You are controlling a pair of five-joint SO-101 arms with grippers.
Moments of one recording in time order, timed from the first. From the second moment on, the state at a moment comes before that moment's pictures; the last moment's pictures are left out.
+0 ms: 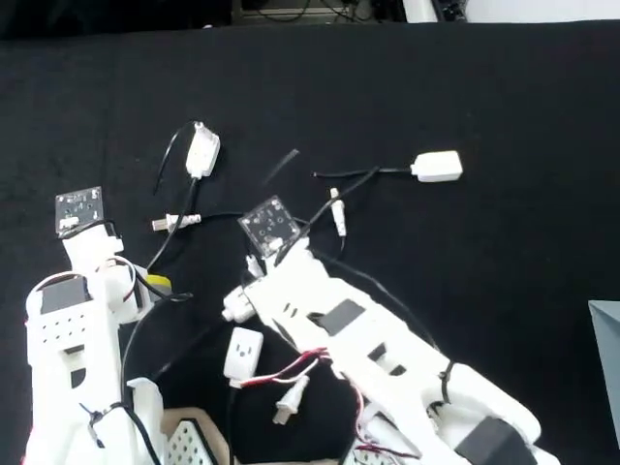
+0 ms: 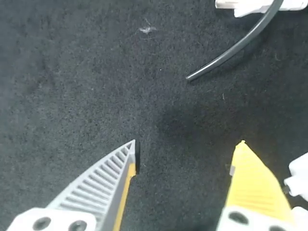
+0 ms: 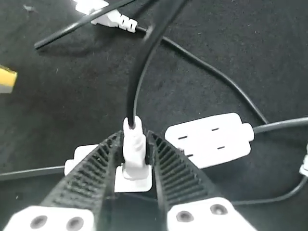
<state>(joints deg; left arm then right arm) -22.2 -48.1 65.5 61.2 -4.1 -39.8 -30.5 74.2 14.3 -1.2</state>
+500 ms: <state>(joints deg) -22.2 -48.1 65.5 61.2 -4.1 -40.3 -40.1 74.2 30.3 -1.2</state>
